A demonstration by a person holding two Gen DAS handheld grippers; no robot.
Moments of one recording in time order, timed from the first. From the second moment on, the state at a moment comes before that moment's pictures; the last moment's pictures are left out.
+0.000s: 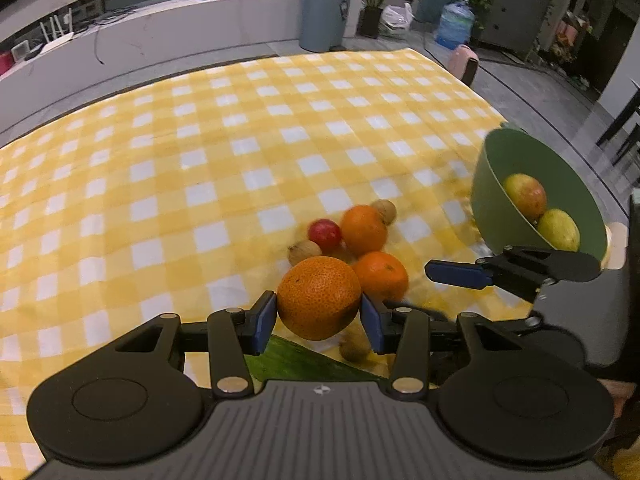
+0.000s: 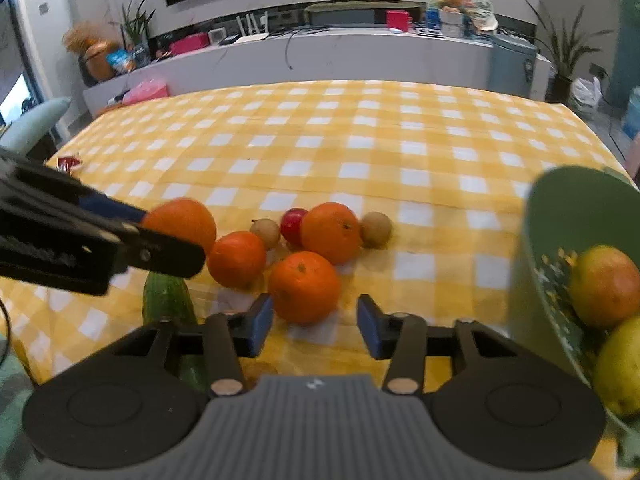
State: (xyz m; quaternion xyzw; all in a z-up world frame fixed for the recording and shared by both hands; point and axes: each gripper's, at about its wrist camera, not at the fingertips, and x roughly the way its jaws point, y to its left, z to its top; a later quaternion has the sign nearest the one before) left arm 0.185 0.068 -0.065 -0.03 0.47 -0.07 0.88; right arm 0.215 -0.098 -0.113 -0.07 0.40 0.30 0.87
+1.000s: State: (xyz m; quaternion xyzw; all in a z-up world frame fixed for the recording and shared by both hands) left arm 0.172 0.042 -0.022 -0.05 0.44 -0.09 0.89; right arm 0.190 -0.149 -0.055 -0.04 0.36 0.28 0.89
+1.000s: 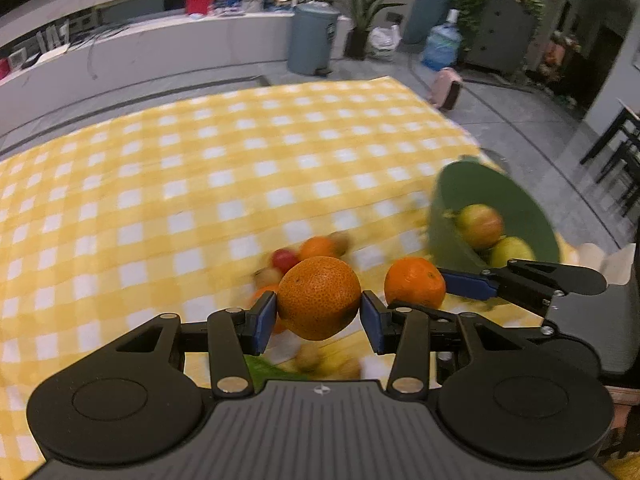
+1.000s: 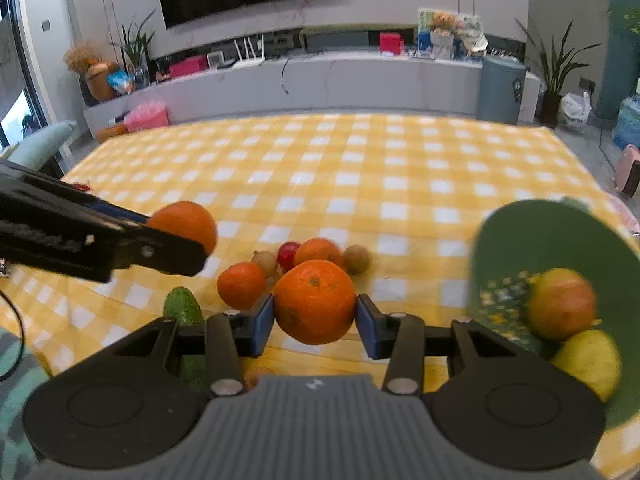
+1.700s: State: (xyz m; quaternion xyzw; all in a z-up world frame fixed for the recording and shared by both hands) left arm 0.253 -0.104 -0.023 0.03 0.48 -0.24 0.84; right arm 0.239 -0.289 -0.053 0.00 0.46 0.24 0.85
